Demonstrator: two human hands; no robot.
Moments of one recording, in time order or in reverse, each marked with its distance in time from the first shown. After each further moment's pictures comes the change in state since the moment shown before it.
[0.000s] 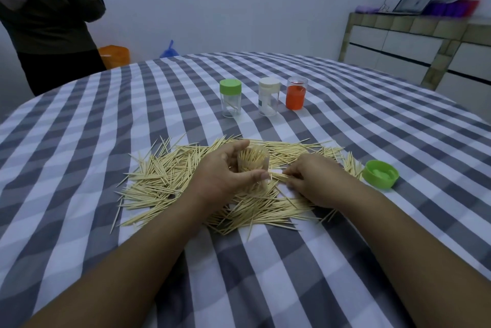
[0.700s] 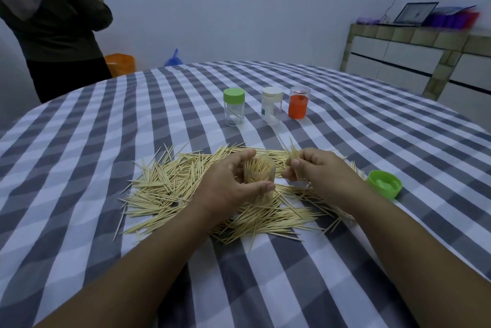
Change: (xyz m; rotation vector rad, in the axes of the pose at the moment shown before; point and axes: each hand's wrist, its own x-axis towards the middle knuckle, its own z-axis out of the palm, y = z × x) left_hand -0.002 -0.001 0.002 -0.004 -0.030 0.004; right_hand -0.005 -0.008 -0.014 0.858 0.125 0.165
